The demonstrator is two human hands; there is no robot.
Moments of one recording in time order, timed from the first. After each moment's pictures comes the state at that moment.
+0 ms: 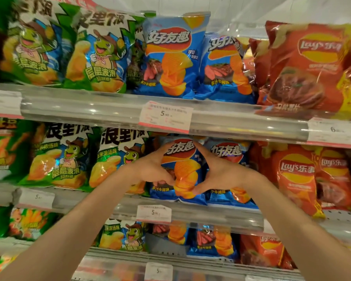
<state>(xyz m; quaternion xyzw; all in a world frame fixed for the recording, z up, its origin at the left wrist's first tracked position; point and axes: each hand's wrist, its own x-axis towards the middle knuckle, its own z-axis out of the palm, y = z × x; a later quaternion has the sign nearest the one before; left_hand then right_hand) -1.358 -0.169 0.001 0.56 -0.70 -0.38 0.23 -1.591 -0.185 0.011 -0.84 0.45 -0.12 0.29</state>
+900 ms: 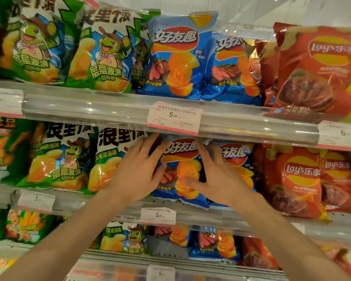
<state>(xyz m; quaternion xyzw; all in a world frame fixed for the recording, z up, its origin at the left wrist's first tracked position) -1.328 -0.137 -0.019 0.53 -0.78 0.19 0.27 -1.563 -0.156 -0.008 -0.83 0.52 -0.18 -0.03</state>
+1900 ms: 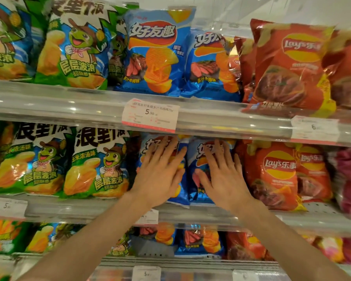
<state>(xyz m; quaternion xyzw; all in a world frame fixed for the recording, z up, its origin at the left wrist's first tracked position) -1.406 -0.168 -0.047 0.51 -0.80 0.21 0.22 -1.620 -0.170 -0.046 -0.77 0.59 -0.19 -0.14</state>
